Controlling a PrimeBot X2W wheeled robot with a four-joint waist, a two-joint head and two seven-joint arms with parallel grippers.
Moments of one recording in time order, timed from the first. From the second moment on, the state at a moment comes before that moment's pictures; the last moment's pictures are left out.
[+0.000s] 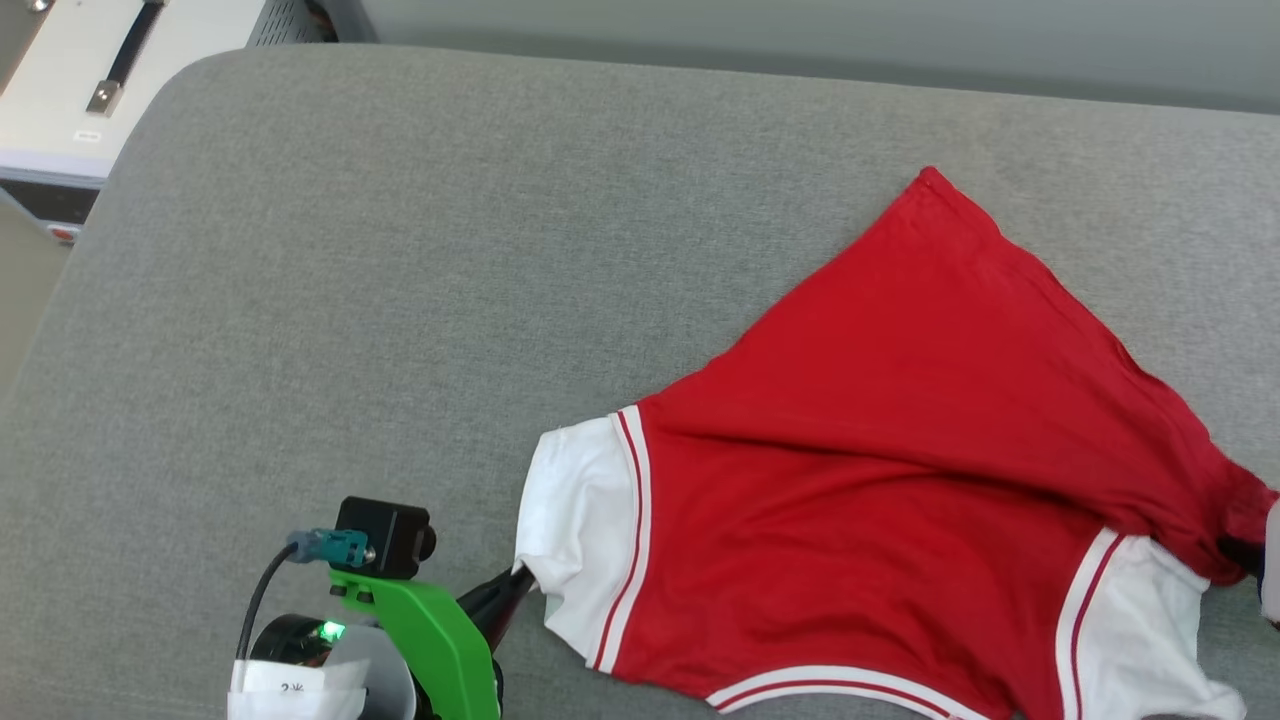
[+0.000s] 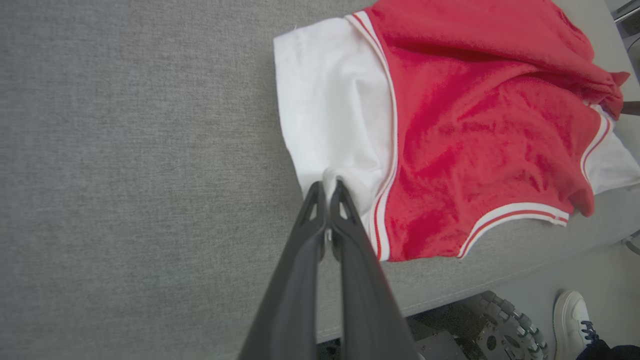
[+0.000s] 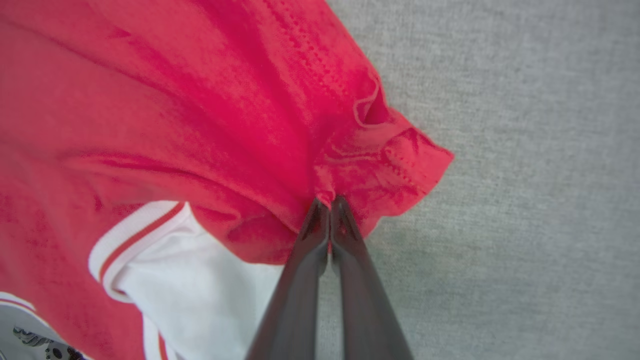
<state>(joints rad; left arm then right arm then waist) -0.11 0.59 -0.63 -0.21 -0.91 0.20 0.33 -0.19 -0.54 -0.08 0.17 0.61 0.13 0.96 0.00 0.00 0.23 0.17</state>
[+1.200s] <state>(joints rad) -0.15 0.56 -0.65 -0.27 -0.89 0.20 0.30 -0.28 -0.49 -0.10 -0.17 0.61 0.13 1.26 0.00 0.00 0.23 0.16</state>
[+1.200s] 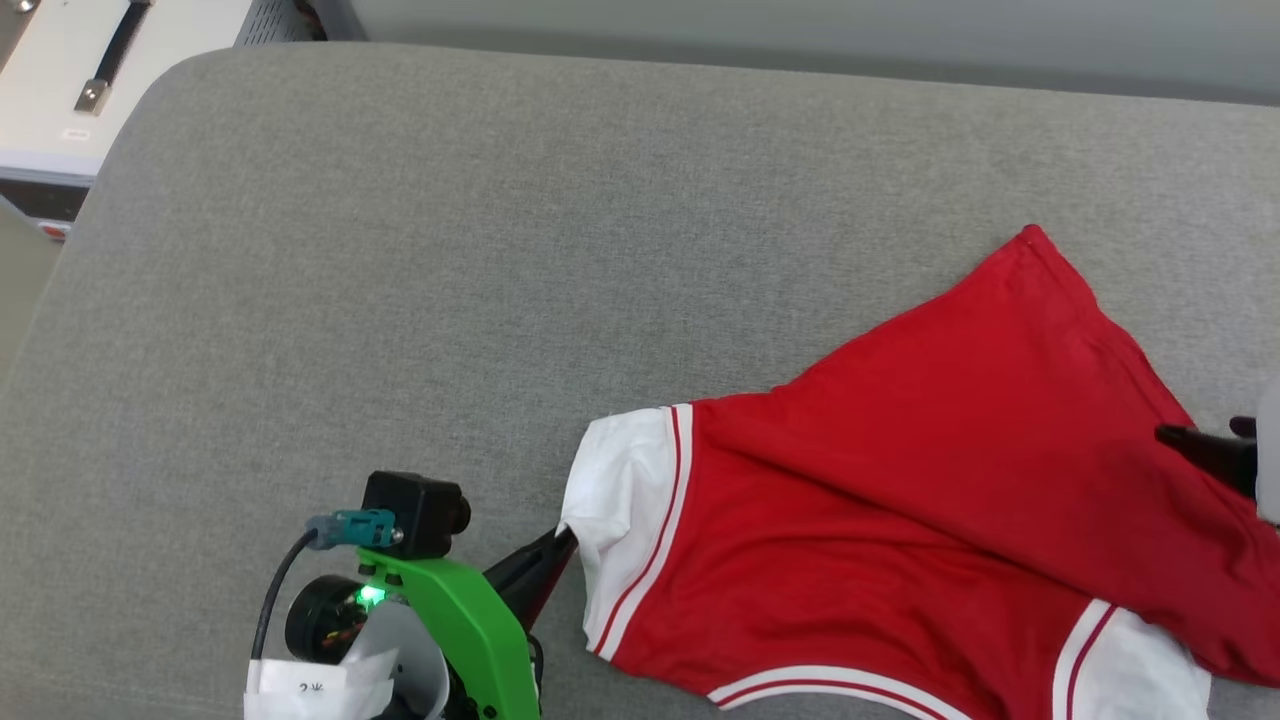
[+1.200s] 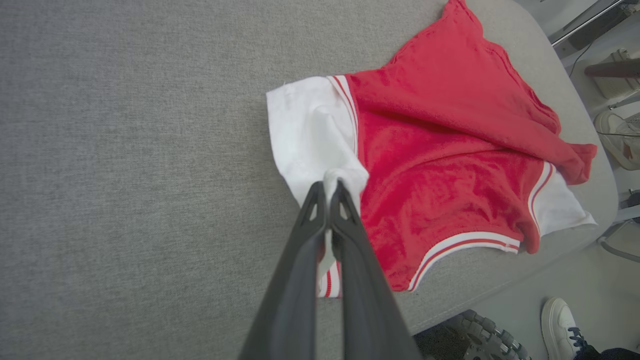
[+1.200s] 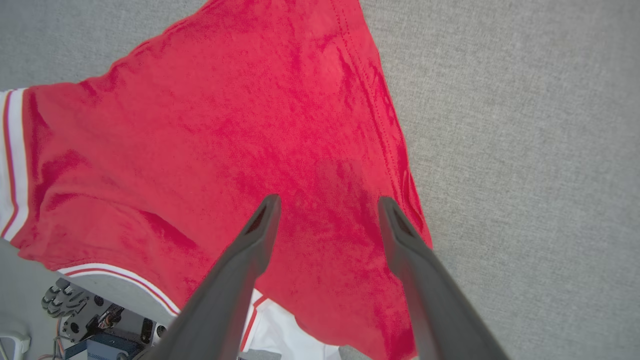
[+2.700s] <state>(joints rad) -0.27 0.48 -0.67 -0.21 -0.85 0.13 0.24 -0.68 -0.58 0.08 0.23 0.48 0.13 1.07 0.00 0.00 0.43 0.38</state>
